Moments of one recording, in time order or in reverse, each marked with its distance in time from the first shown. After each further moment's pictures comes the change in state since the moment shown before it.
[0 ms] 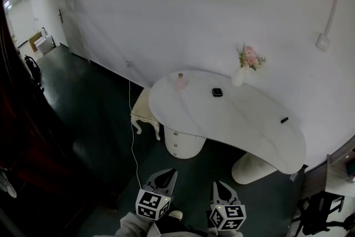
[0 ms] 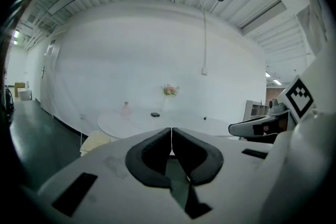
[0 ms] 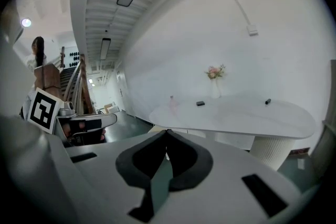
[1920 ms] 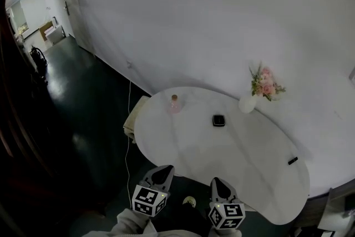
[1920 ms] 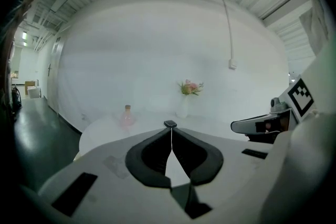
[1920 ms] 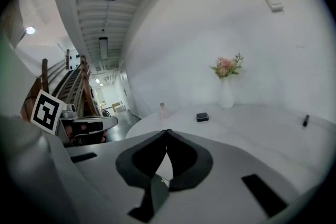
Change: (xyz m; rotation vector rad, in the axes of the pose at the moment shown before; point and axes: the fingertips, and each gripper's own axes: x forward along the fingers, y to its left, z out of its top) left arm 0.224 0.092 0.052 -0.045 0.023 0.122; right arm 0.210 -0.124 0.103 -0.027 0.023 0.117
